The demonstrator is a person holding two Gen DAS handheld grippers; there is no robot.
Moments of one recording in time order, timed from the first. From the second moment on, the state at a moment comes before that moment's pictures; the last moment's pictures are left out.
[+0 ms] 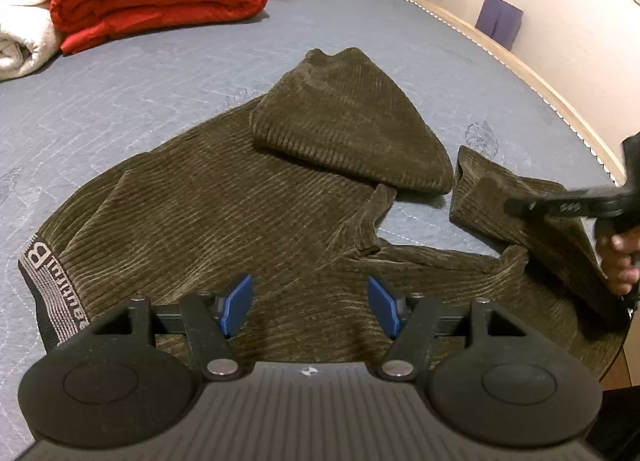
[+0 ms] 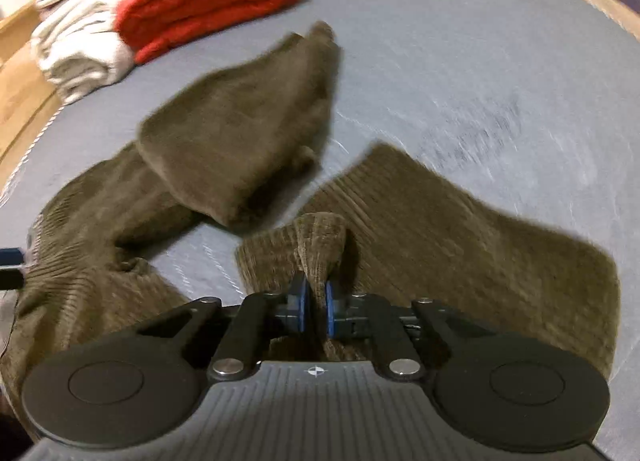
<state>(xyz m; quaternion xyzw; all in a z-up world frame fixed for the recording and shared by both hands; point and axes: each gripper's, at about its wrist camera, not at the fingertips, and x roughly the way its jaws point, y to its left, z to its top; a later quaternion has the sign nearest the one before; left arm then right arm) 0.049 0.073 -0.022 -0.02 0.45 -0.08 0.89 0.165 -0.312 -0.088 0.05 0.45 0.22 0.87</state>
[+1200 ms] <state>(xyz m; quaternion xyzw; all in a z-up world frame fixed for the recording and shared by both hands) 0.046 0.043 -0.035 0.01 0.46 -0.12 0.88 0.009 -0.650 -0.058 0.29 0.26 -0.36 0.84</state>
